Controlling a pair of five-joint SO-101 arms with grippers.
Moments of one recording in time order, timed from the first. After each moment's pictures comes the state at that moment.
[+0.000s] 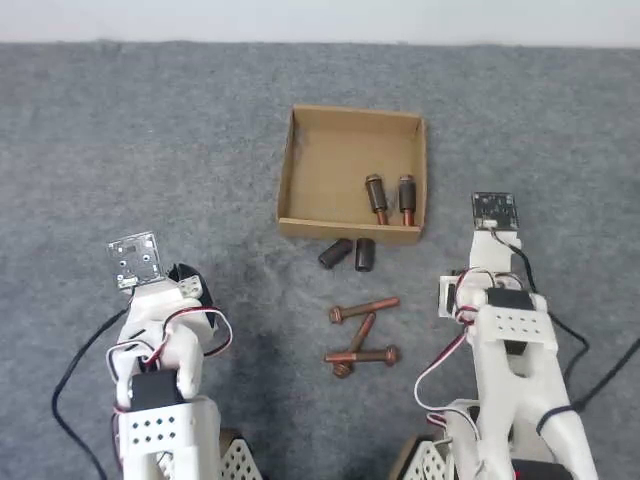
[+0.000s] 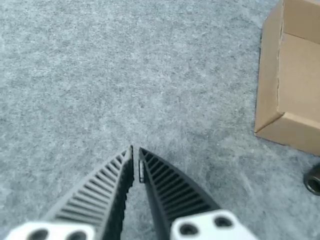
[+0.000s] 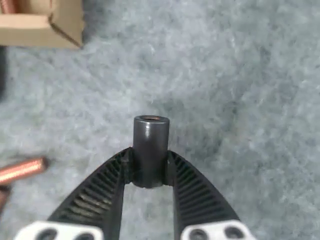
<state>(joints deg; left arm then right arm) -15.3 -88.9 97.0 44.3 11.4 1.8 -33.8 69.5 37.9 2.8</state>
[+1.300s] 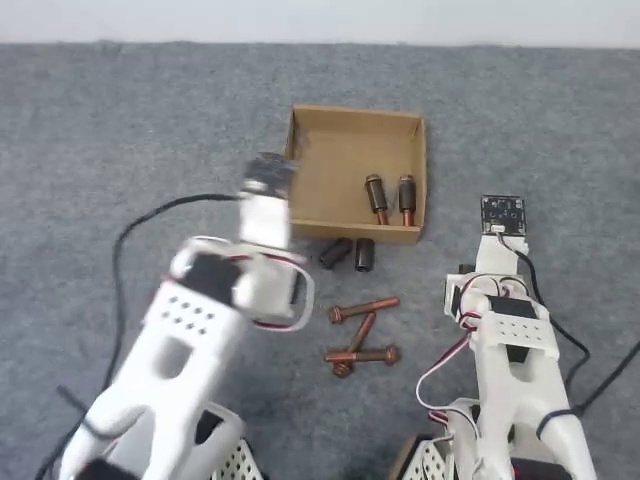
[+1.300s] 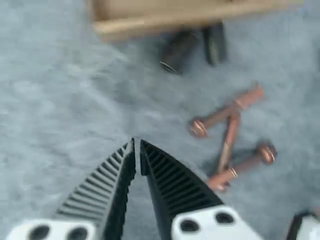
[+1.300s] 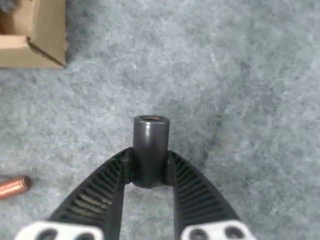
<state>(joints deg) 19.3 -36.1 45.1 74.8 15.4 4.0 -33.8 72.1 32.0 3.6</state>
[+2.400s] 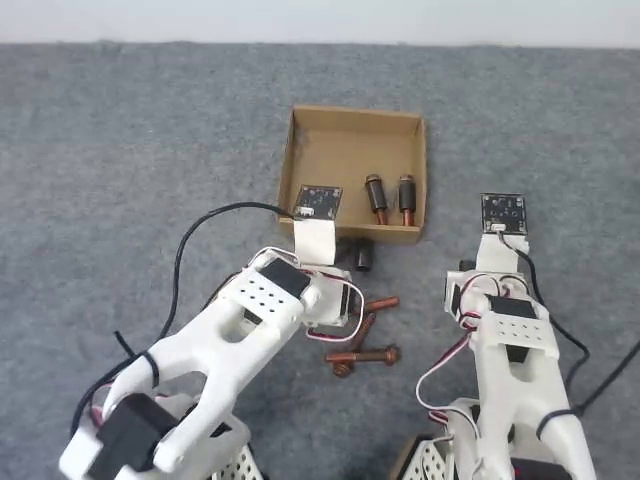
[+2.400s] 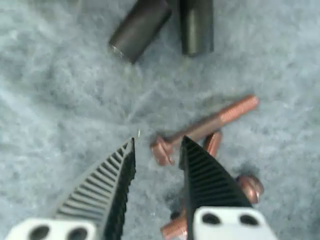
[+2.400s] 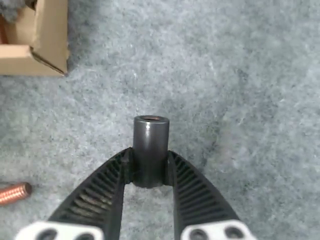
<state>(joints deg) 28.9 -16.1 51.6 52.9 32.2 4.0 -33.8 72.1 30.5 3.6</state>
